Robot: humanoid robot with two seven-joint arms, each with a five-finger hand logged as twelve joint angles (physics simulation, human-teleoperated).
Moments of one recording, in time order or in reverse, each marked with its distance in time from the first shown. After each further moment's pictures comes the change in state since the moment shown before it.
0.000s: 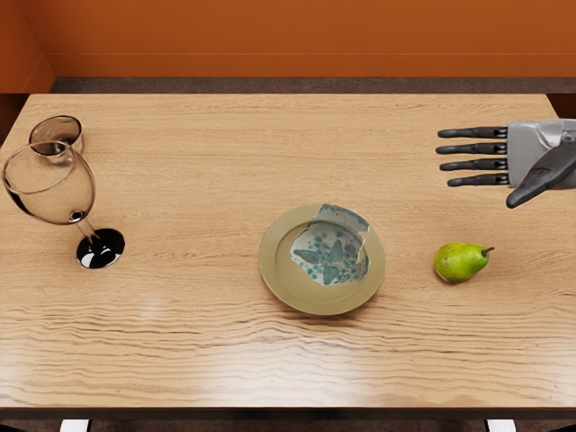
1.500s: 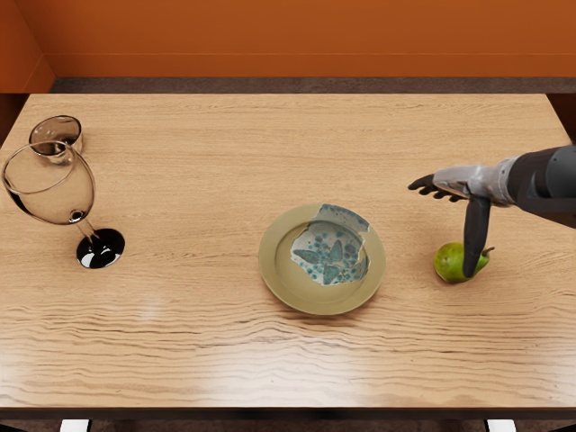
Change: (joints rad) left arm -0.015 0.000 0.000 0.004 0.000 0.000 0.000; right arm 0.490 0.233 -0.582 0.411 -0.929 -0.535 -0.029
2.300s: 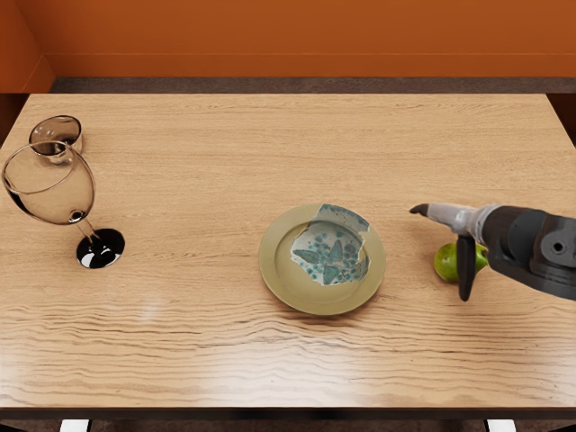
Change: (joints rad) left arm 0.005 0.000 0.001 0.002 0.000 0.000 0.000; right arm -0.157 0.116 -0.117 0.002 -0.286 -0.277 0.000
